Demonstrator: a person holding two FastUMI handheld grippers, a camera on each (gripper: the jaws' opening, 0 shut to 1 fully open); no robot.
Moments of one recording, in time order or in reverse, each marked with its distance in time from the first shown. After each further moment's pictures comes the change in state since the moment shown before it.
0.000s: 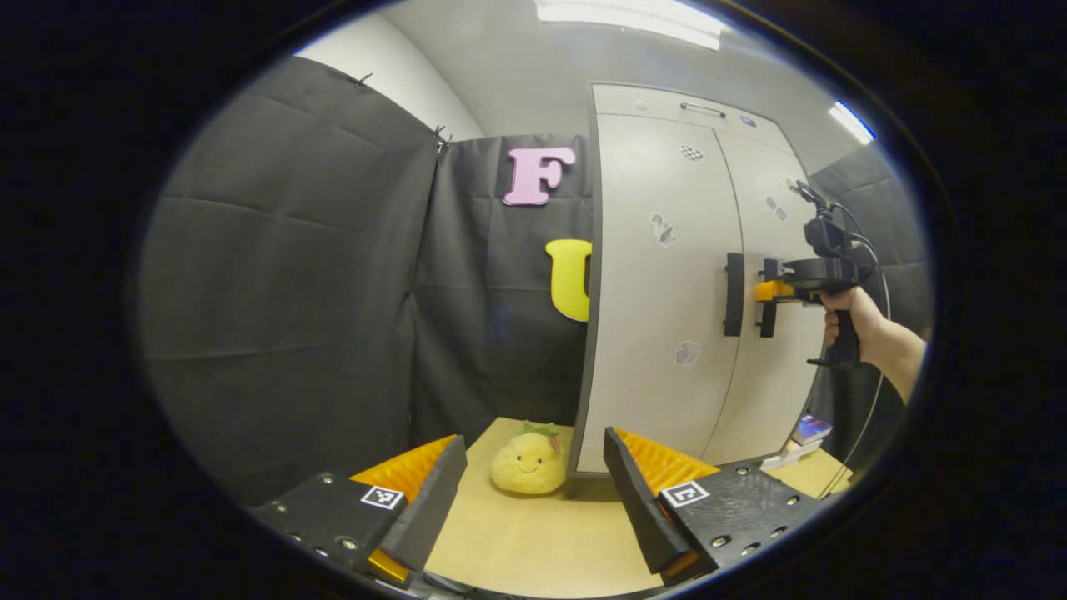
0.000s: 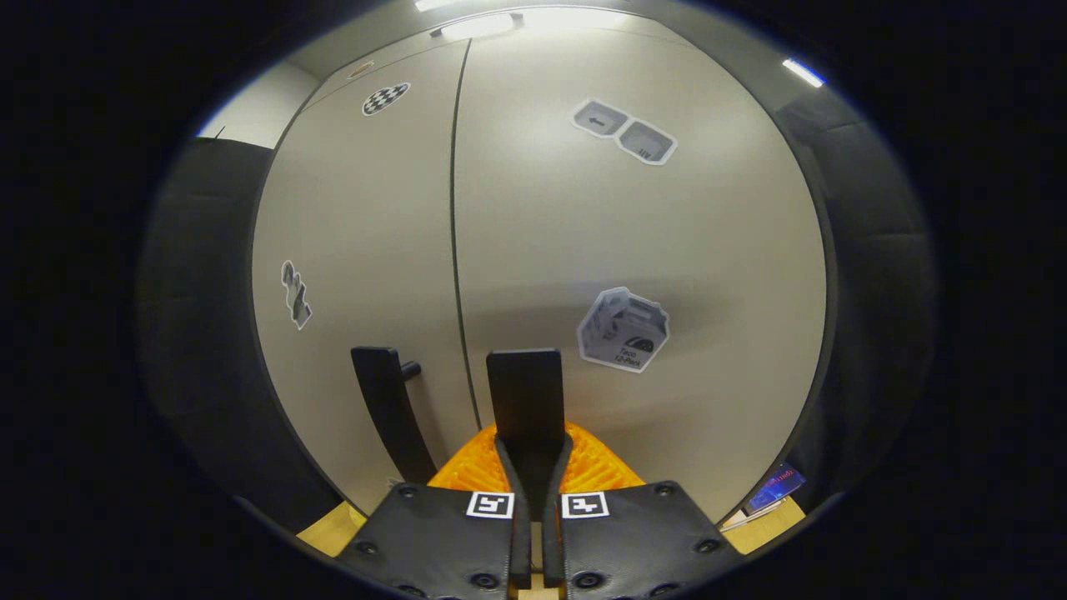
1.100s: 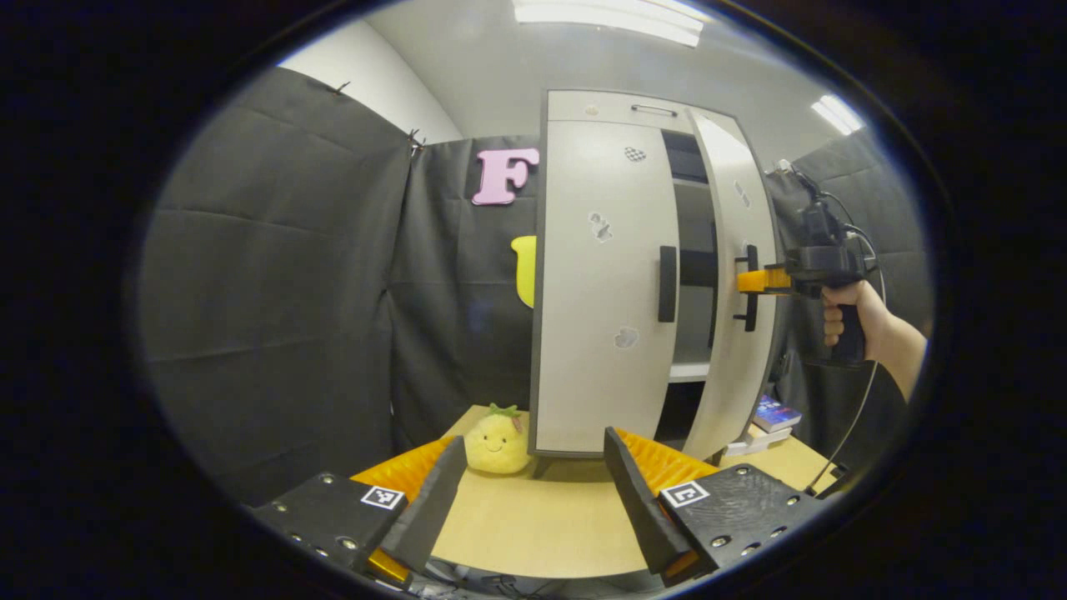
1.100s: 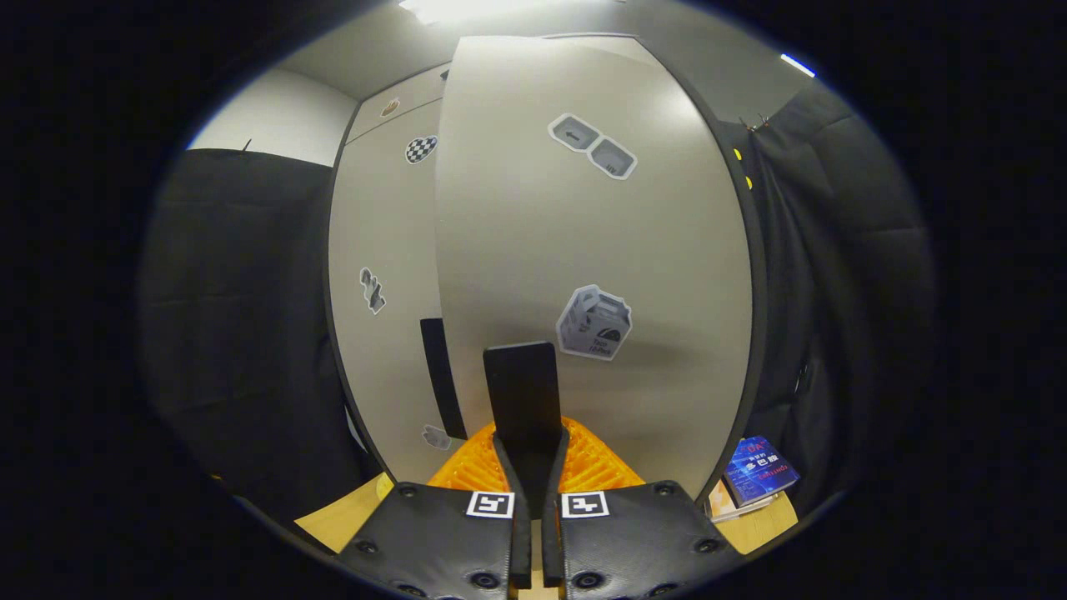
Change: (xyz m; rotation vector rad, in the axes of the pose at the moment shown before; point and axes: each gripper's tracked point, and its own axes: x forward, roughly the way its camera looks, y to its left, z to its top) left arm -0.080 -0.064 -0.005 0.039 0.014 -0.079; right arm -0.107 -0.027 -0.012 0.011 -0.017 0.127
